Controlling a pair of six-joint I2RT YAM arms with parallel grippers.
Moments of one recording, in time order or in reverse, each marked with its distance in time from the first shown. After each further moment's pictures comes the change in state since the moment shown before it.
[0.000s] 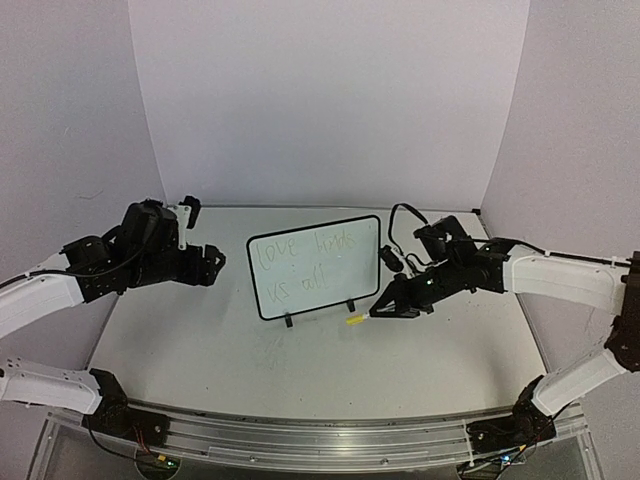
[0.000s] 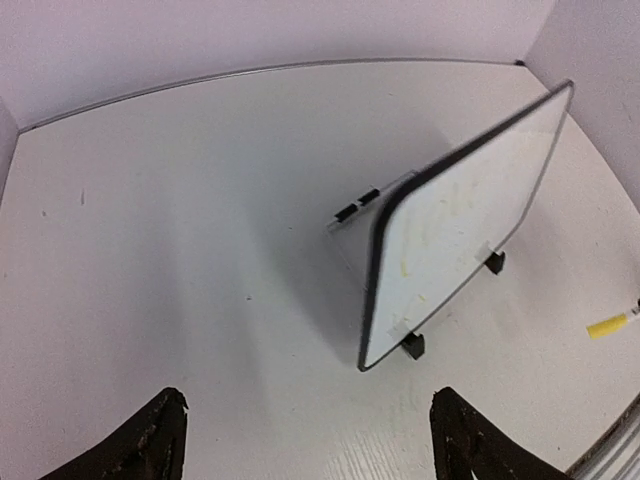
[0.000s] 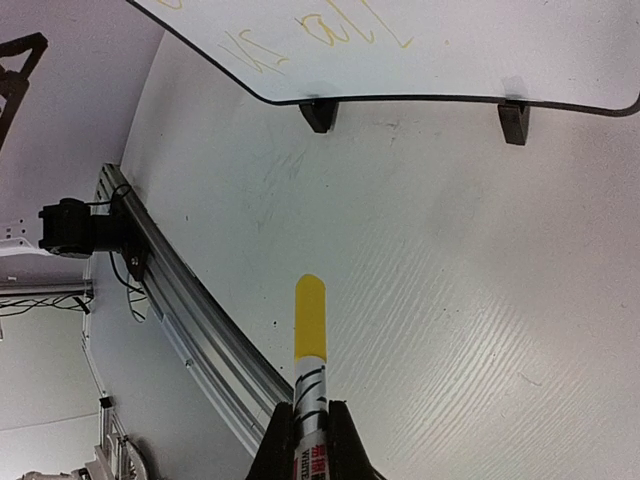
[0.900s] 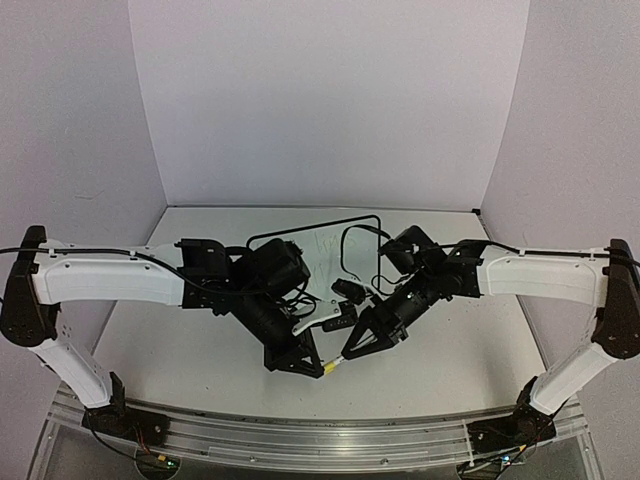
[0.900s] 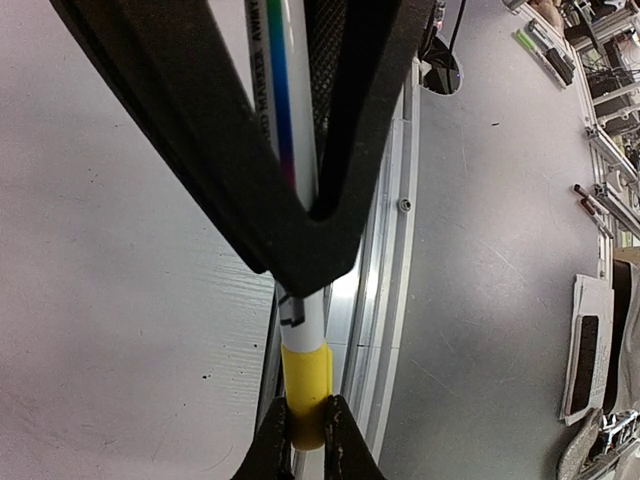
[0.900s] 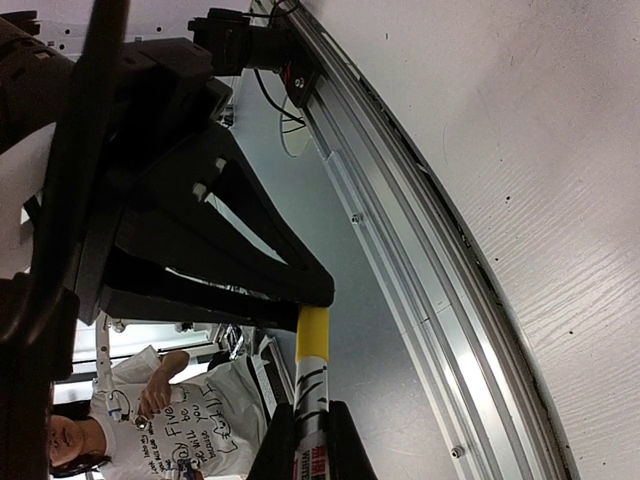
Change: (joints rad) left arm -0.437 0.558 0.377 -0.165 0.729 0.370; right arm 0.176 0.120 0.101 -0.074 -0.472 -0.013
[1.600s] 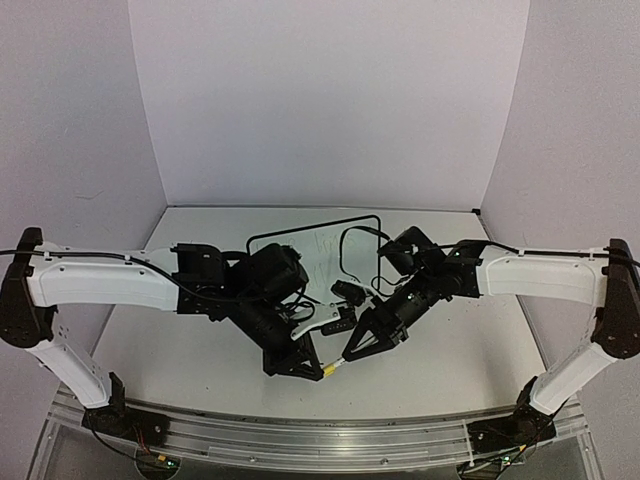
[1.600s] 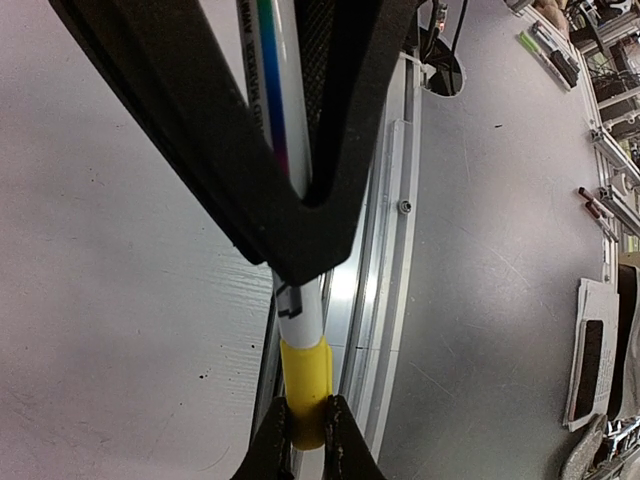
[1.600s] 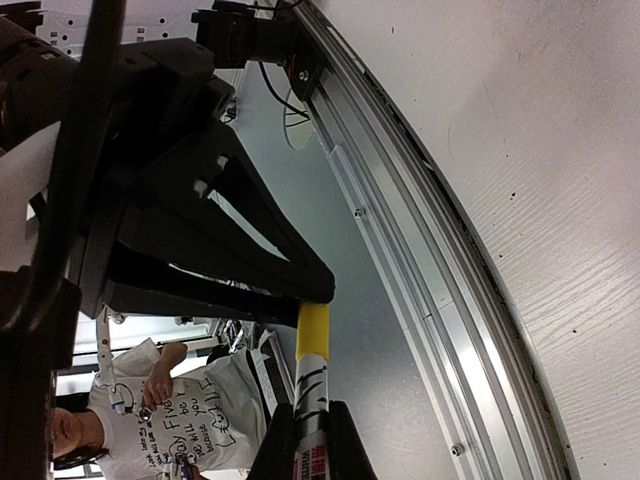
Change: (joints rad) left arm -0.027 -0.025 -0.030 0.026 -0.033 -0.025; right arm 0.000 0.005 0.001 -0.014 -0.027 -0.023
